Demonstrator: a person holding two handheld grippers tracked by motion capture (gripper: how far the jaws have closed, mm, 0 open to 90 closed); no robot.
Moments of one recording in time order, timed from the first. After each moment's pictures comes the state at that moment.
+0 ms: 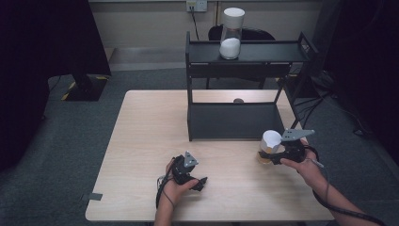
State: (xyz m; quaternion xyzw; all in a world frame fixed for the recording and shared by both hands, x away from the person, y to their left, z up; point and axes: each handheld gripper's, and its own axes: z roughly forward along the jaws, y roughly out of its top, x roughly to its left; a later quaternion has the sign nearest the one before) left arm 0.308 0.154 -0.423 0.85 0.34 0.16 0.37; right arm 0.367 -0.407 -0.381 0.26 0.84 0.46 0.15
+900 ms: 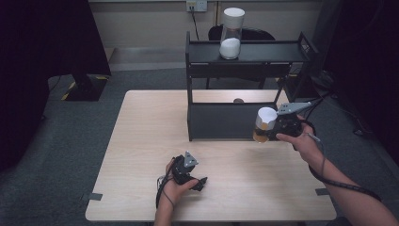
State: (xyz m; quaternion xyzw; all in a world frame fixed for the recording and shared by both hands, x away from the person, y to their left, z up) left arm 0.309 0.154 -0.423 0.85 0.34 0.16 0.37; right arm 0.412 -0.390 -0.314 0.25 0.84 0.46 0.15
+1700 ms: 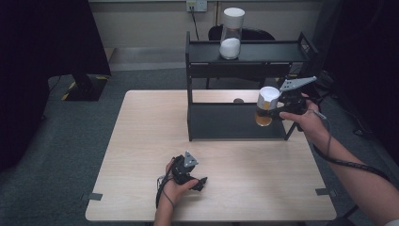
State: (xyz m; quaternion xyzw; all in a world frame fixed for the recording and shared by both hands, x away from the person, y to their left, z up) left arm 0.309 0.154 -0.423 0.85 0.34 0.16 0.37; right arm 0.437 -0.388 -0.248 0.25 0.84 0.46 0.16
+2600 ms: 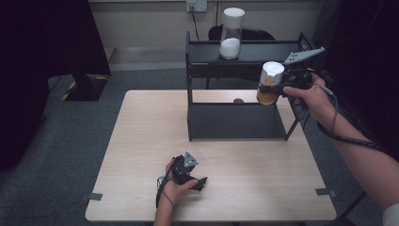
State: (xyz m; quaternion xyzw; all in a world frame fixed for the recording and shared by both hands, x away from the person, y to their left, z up) left arm 0.309 0.154 -0.423 0.85 0.34 0.16 0.37; right arm 0.459 -0.383 -0.185 0.25 0.83 0.46 0.17
